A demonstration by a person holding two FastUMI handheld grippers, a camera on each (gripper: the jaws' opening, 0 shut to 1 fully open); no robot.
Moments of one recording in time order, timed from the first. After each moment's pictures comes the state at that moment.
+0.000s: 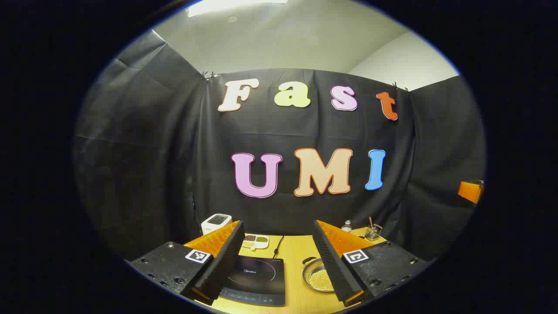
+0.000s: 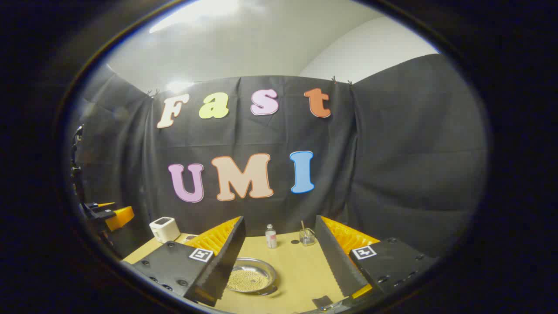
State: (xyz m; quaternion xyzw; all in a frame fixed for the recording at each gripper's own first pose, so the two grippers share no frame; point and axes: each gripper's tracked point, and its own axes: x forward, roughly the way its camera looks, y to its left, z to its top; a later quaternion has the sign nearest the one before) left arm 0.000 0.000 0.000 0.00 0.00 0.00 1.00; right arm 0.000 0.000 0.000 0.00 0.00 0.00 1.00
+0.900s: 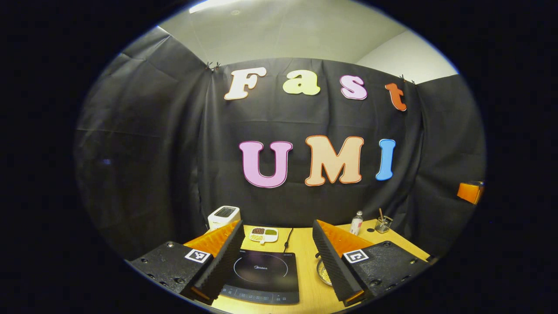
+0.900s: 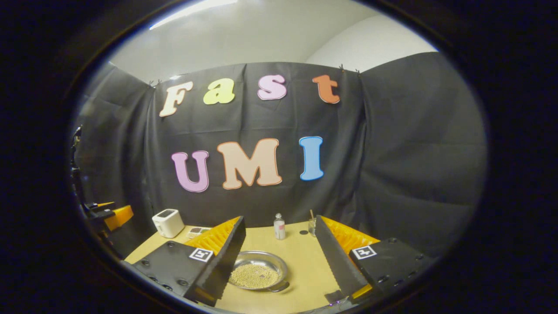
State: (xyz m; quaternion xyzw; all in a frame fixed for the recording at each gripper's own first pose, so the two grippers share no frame) left arm 0.022 0.041 -0.034 0.00 0.04 0.02 1.00; right arm 0.036 0.040 -0.042 0.00 0.04 0.01 1.00
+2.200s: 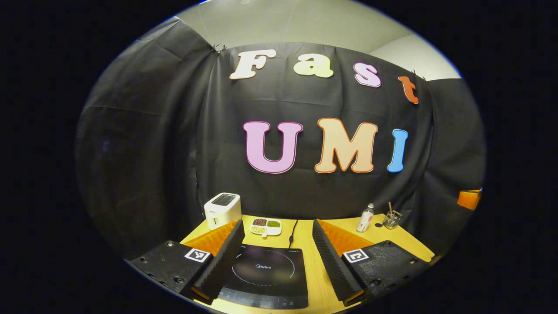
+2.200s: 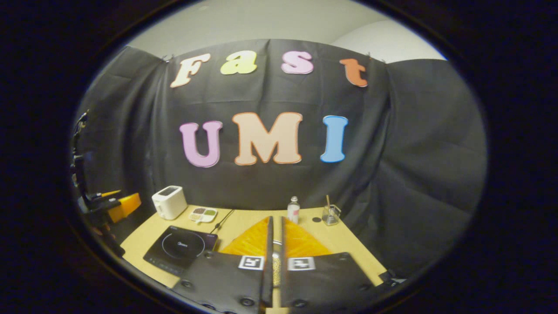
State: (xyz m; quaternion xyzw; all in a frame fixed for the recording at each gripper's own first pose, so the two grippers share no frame) left arm 0.076 0.075 -0.087 -0.02 0.07 0.02 1.00; right arm 0.081 0.112 -0.105 -0.04 0.11 0.04 0.99
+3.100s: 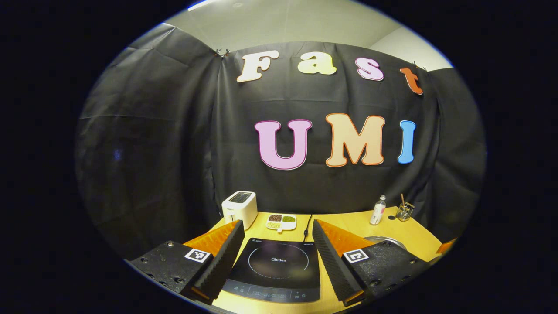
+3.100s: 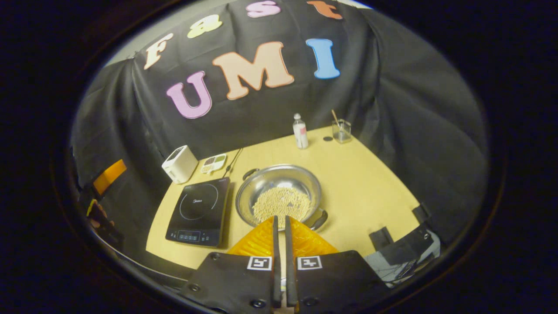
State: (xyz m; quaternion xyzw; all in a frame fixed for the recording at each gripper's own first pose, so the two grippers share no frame) left arm 0.044 0.082 -0.093 0.01 0.08 0.07 0.99; right arm 0.008 0.084 -0.280 0.08 0.37 0.05 0.92
